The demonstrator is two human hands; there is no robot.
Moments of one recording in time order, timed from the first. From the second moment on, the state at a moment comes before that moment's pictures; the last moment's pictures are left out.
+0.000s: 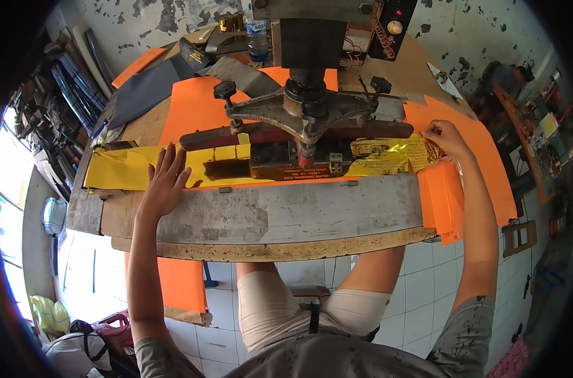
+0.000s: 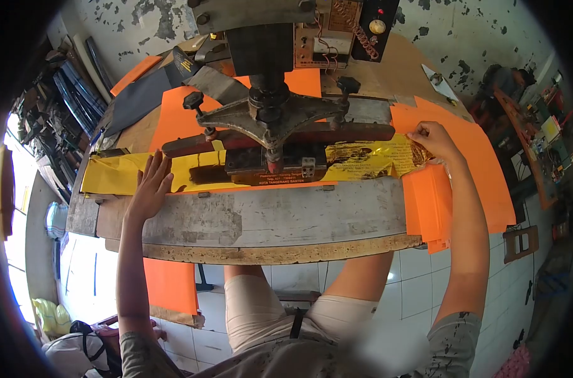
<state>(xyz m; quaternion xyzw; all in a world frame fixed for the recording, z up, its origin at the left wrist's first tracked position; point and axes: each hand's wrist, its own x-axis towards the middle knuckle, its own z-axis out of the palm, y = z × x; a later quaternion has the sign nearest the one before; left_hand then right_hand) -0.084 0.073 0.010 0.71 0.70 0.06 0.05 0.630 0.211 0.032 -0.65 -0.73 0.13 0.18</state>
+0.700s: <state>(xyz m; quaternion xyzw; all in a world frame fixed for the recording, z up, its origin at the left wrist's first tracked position) -0.086 0.076 0.005 0.70 0.71 0.06 0.06 0.629 0.213 0.032 -0.65 -0.72 0.16 0.18</state>
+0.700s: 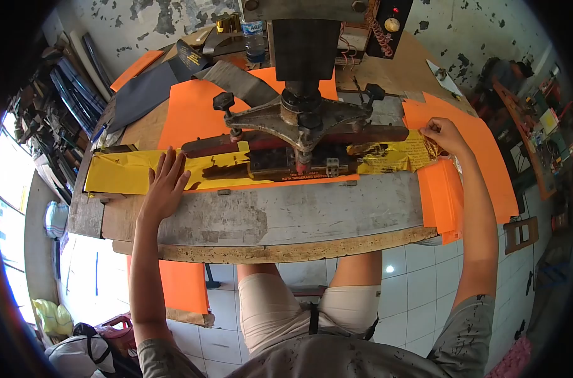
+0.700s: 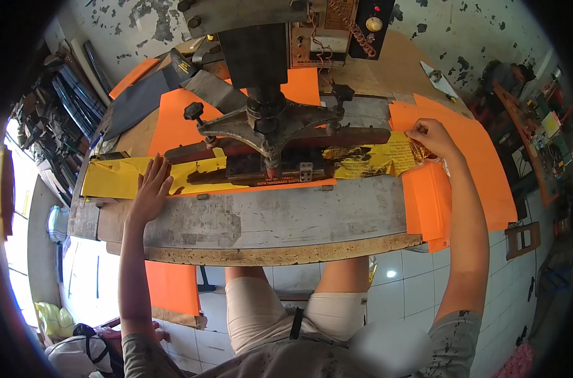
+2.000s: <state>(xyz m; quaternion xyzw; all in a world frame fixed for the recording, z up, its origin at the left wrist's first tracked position) 0.052 -0.120 -0.127 0.69 0.62 0.38 -0.03 0.431 0.033 -0.011 -0.51 -0.82 -0.01 0.26</state>
